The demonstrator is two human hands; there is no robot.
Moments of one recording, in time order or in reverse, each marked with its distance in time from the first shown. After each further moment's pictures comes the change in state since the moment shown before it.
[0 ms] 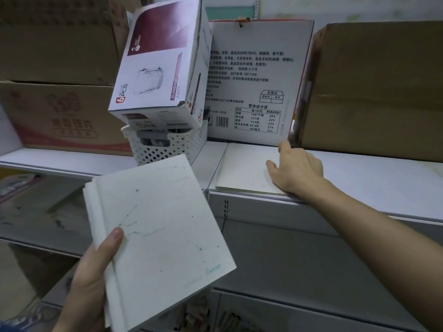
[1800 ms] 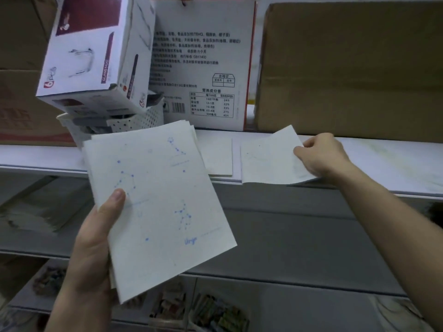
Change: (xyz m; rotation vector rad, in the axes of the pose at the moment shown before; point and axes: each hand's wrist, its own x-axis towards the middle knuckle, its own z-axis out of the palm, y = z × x) left_hand -0.035 -0.019 0.138 -0.026 -0.082 0.024; right_hand -0.025 0.149 -0.035 0.538 -0.049 0.371
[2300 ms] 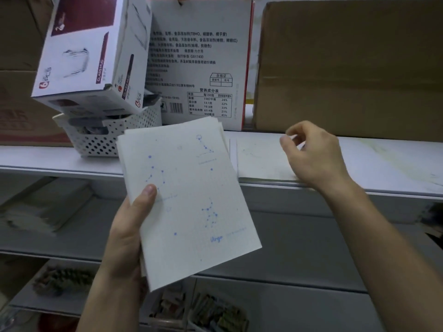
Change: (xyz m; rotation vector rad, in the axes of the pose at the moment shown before) left_hand 0.014 -0.019 0.027 0.014 -0.084 -0.022; right_hand -0.048 -0.021 -0.006 -0.002 0.141 -0.330
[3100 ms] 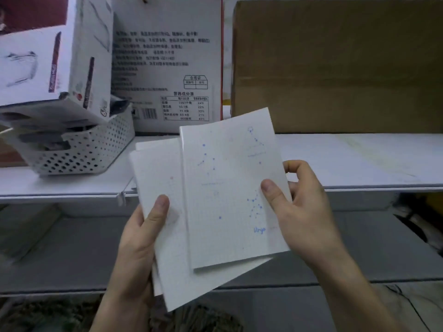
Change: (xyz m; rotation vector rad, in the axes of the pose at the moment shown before) left_hand 0.019 -0.020 0.016 -0.007 -0.122 -0.080; right_hand -0.093 -0.030 0.002 0.618 -0.038 0.229
